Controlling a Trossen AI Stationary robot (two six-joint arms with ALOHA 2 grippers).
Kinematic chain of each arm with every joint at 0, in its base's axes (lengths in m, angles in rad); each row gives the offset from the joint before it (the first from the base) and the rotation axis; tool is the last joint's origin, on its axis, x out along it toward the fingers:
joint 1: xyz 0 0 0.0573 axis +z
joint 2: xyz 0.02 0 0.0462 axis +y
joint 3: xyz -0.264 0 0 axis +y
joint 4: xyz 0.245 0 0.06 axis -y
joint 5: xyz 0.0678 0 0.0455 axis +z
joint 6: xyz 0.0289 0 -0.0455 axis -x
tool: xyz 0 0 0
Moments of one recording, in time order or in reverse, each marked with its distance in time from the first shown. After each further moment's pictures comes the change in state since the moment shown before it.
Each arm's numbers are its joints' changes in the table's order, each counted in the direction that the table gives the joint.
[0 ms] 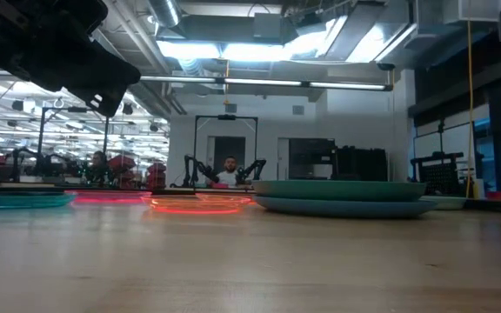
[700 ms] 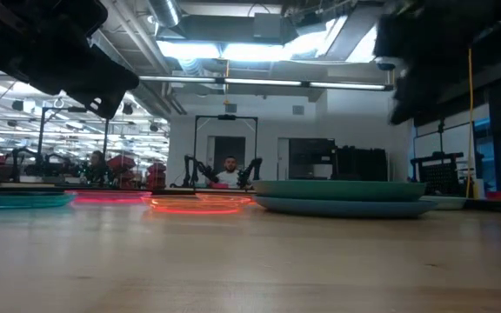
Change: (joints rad) left arm 0.000 0.000 0.000 -0.017 0.000 0.000; right arm -0.657 -0.253 0.000 0.006 0.321 0.541
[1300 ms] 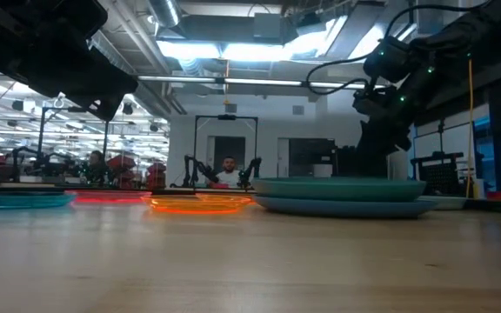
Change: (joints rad) left arm 0.000 0.000 0.000 -0.021 -0.003 0.000; right arm -0.689 0.092 0.161 0.332 0.014 0.311
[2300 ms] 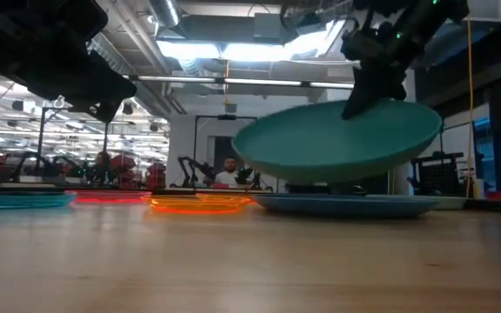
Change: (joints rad) left arm 0.000 0.000 0.000 -0.014 -0.001 0.001; right arm 0.375 0.000 -0.298 -0.350 -0.288 -0.234
